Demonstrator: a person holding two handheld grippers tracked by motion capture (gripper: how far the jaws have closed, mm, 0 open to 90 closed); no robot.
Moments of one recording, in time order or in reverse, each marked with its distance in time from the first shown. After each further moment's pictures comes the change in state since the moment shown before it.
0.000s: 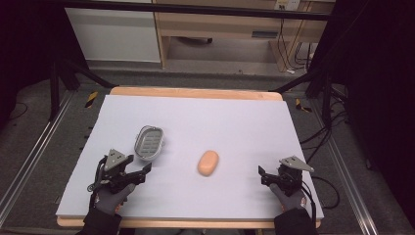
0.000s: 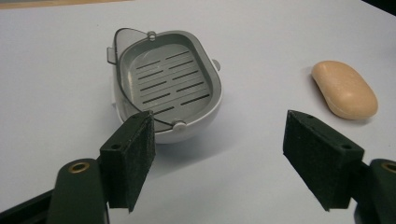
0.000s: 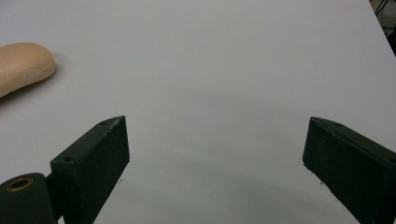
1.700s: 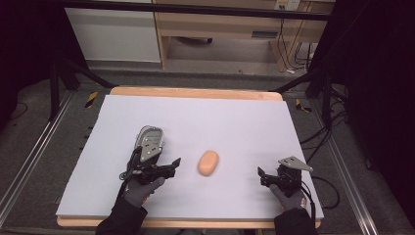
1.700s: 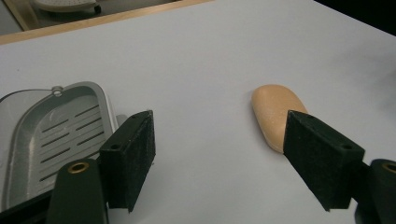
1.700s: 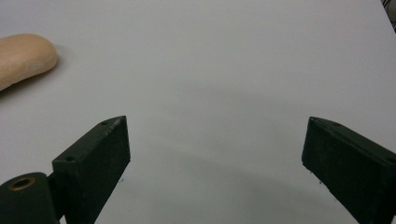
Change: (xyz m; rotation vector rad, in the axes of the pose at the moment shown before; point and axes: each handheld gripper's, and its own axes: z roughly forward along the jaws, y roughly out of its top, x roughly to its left) left arm -0.065 0.041 0.037 0.014 -0.077 0.106; right arm 0.001 0.000 0.000 0.028 0.007 -0.006
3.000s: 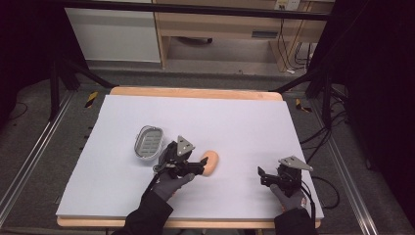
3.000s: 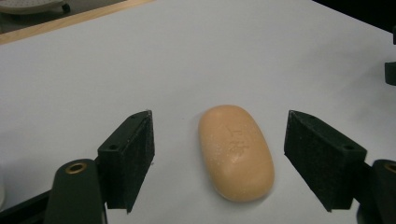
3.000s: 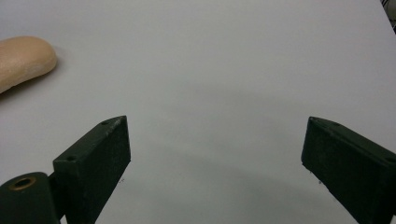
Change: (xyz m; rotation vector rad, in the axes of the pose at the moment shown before) left arm -0.049 0.023 0.058 0.051 -0.063 0.067; right arm 0.000 0.001 0.000 0.004 0.000 0.011
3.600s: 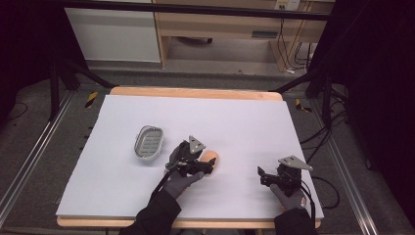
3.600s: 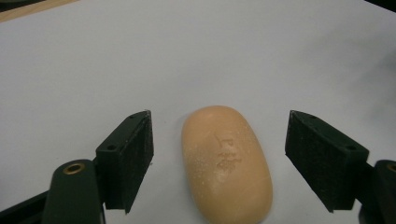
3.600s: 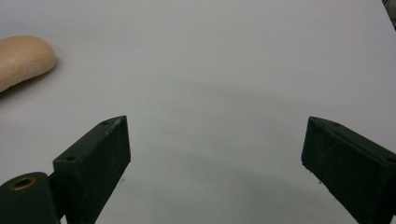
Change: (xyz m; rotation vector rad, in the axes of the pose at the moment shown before) left arm -0.010 0.001 0.032 0.048 -0.005 0.006; right arm 0.000 0.000 0.001 0.002 -0.003 -0.002
